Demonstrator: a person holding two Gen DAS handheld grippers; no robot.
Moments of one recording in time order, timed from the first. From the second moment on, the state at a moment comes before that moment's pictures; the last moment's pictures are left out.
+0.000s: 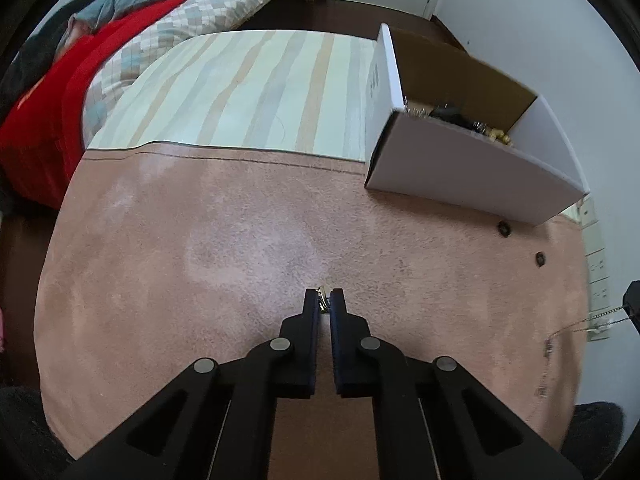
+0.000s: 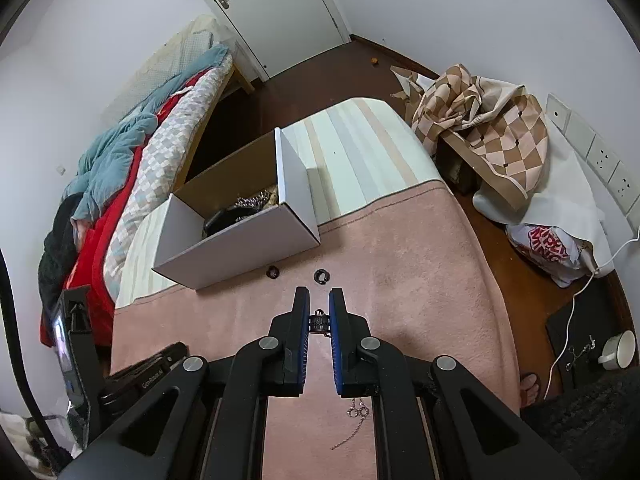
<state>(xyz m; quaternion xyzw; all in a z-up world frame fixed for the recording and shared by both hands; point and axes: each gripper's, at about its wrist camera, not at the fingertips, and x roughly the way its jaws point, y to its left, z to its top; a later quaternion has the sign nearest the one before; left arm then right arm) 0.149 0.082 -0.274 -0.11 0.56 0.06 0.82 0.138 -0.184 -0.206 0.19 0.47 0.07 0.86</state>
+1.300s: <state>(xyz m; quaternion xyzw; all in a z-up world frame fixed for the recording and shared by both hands) 0.197 0.103 -0.157 -0.13 0.48 0.03 0.87 0.236 -0.143 -0.046 0.16 0.37 0.20 0.89</state>
